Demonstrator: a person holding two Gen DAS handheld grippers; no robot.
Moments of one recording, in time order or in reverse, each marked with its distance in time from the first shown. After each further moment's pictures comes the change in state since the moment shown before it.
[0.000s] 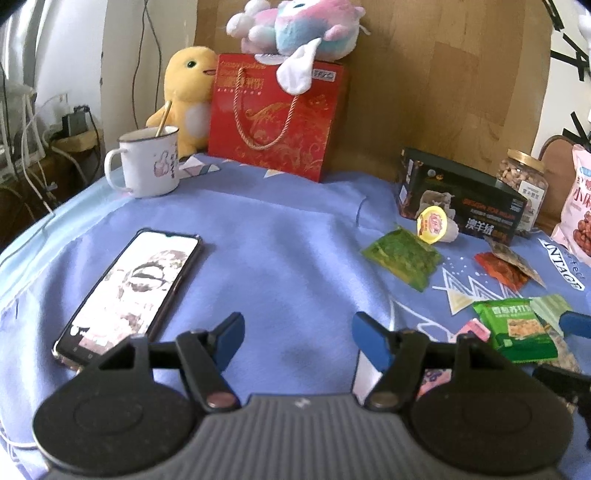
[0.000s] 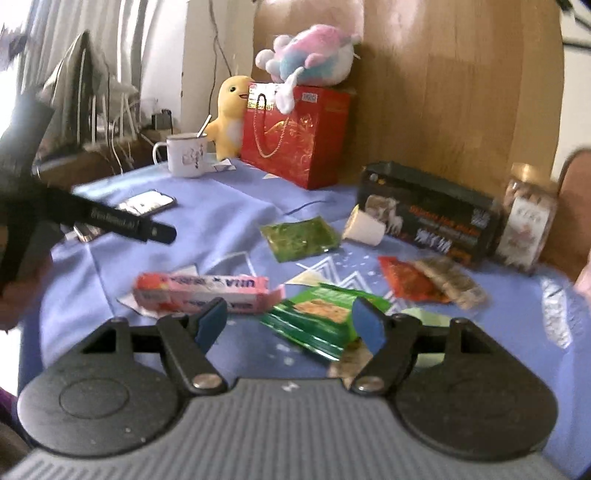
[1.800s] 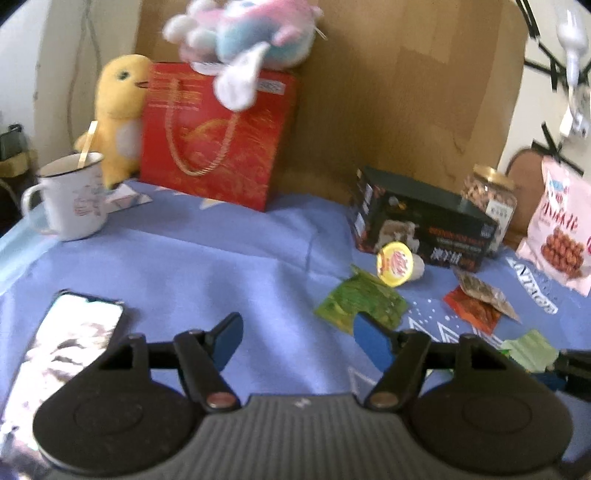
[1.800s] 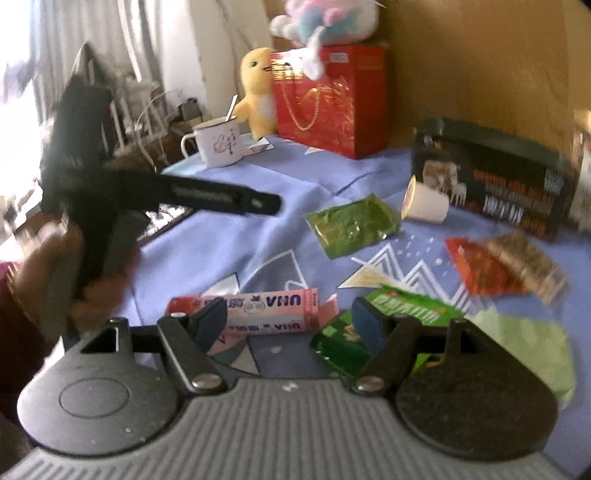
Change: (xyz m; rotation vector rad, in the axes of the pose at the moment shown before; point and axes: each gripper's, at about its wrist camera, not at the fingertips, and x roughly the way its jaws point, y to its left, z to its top) left arm 0.038 -0.004 0.048 0.036 -0.030 -0.175; right arm 0.034 -0.009 0.022 0.044 0.120 0.204
